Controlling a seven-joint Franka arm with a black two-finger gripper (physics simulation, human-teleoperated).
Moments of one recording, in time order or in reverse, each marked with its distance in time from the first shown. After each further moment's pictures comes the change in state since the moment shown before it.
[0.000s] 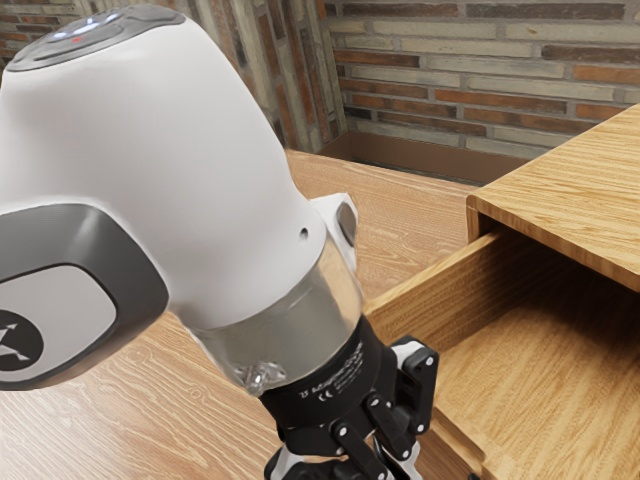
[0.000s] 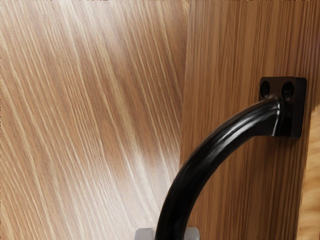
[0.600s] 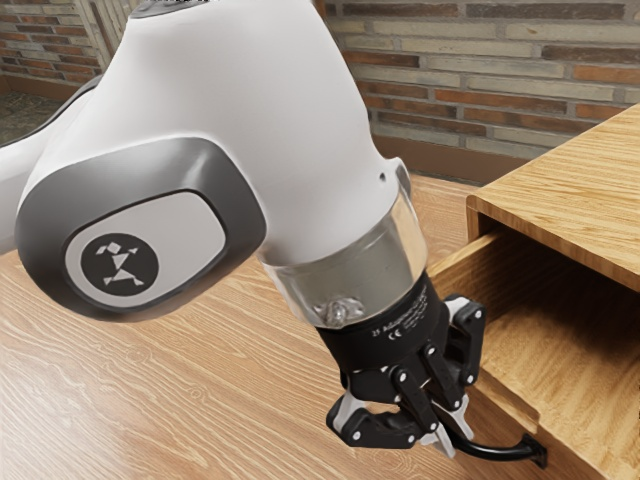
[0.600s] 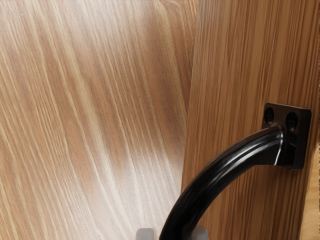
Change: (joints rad) arm -0.059 0.144 0.098 0.141 -0.001 -0.014 0.008
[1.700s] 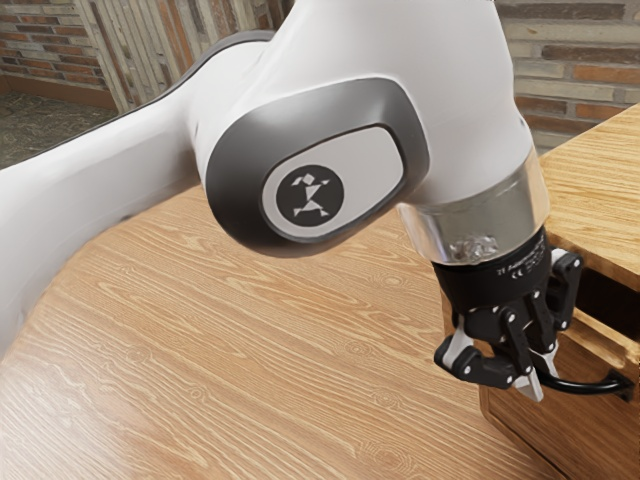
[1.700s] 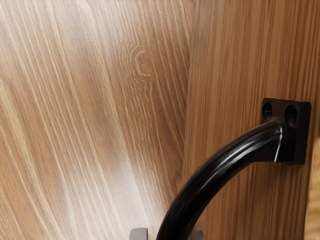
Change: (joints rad) arm -0.004 0.294 0.054 0.333 -0.002 -0.056 0.065
